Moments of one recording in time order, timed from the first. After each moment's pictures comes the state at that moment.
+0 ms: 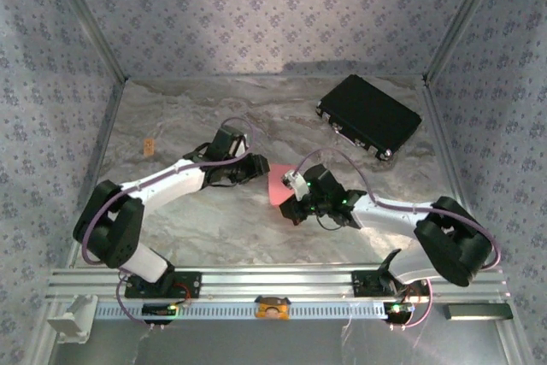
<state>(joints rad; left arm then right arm) -0.62 1.53 0.94 -0.25 0.34 -0.89 0.80 1.39 0.56 0.08 -0.42 0.28</state>
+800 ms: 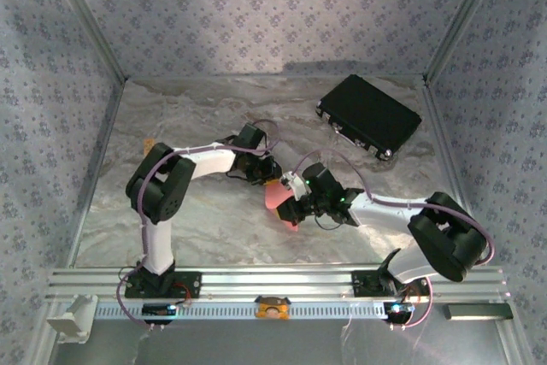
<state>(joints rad) -0.62 1.96 1.17 -0.30 0.51 -0.76 0.78 1.42 0.57 0.11 -0.51 0.34</state>
